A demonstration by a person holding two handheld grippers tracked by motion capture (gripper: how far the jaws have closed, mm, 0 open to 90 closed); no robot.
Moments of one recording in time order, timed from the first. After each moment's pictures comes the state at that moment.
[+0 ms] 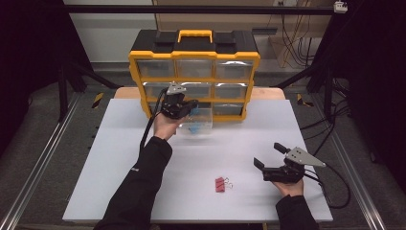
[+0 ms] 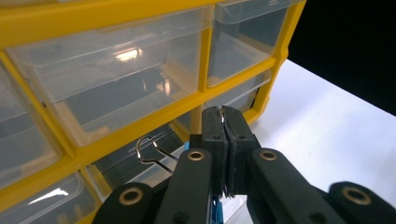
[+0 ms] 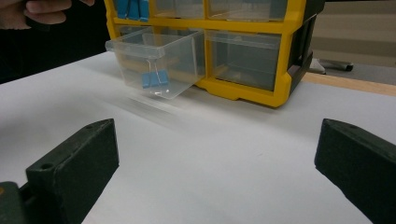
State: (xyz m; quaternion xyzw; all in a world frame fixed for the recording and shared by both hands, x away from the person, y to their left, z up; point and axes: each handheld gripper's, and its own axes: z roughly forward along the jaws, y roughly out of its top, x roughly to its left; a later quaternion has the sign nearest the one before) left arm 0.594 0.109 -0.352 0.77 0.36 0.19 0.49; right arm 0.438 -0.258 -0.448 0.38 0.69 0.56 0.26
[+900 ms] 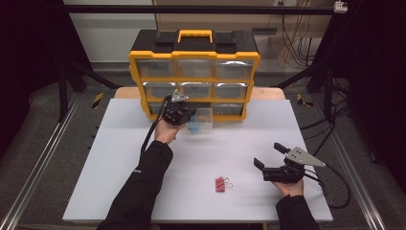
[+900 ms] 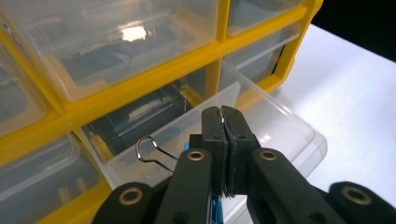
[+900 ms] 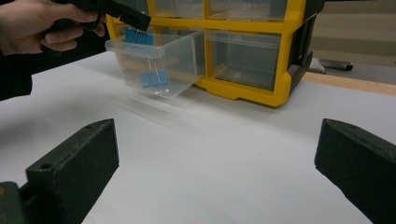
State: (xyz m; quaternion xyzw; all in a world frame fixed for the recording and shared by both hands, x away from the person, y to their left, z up) left arm 0.601 0.109 -0.388 0.80 0.36 0.19 0.44; right arm 0.438 -0.258 -0.448 0.38 0.69 0.56 0.26
